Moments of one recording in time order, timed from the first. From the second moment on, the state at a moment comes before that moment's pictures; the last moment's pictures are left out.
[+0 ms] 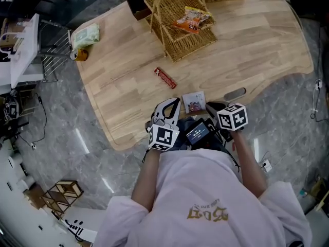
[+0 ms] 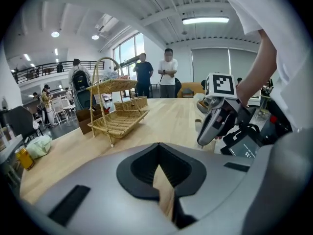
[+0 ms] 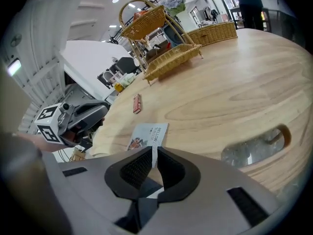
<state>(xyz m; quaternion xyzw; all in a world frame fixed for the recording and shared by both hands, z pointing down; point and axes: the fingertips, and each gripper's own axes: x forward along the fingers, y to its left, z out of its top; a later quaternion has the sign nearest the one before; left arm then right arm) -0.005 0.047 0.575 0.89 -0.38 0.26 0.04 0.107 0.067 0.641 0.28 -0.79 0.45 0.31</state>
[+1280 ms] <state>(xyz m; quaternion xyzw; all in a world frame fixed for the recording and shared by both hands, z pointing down) -0.018 0.041 0.598 0.88 -0.37 0.27 0.09 0.088 0.067 0.652 0.22 -0.74 0.58 0.26</state>
